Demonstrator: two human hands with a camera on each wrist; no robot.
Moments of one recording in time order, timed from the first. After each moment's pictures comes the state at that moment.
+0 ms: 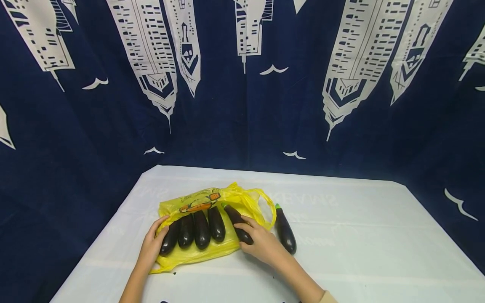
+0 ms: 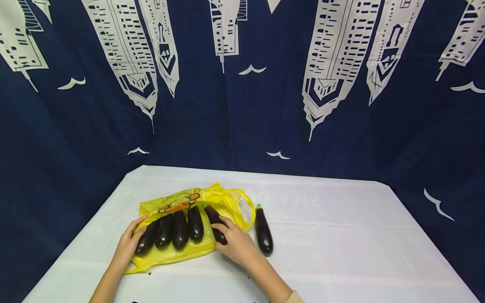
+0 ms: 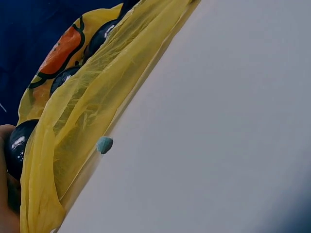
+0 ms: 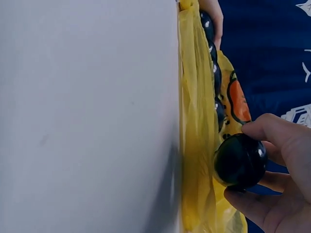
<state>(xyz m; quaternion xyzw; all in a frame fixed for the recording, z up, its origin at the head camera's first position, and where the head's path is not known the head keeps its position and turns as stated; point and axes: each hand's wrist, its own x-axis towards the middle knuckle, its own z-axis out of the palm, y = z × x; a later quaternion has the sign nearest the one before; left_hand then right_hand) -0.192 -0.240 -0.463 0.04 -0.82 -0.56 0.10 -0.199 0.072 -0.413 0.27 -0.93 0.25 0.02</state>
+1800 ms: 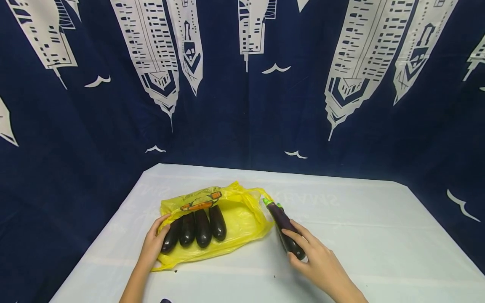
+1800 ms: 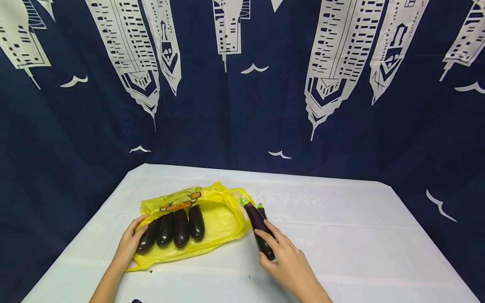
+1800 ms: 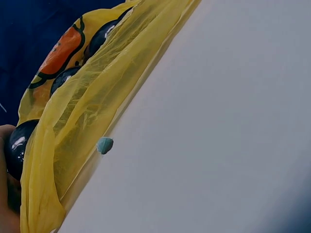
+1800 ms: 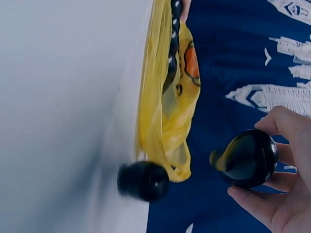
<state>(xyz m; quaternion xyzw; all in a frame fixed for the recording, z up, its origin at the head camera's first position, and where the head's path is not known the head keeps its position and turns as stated) -0.194 -0.241 -0.464 0.05 -0.82 -0.56 0.09 -0.136 0.161 -0.383 0.18 -0.95 0.20 0.16</state>
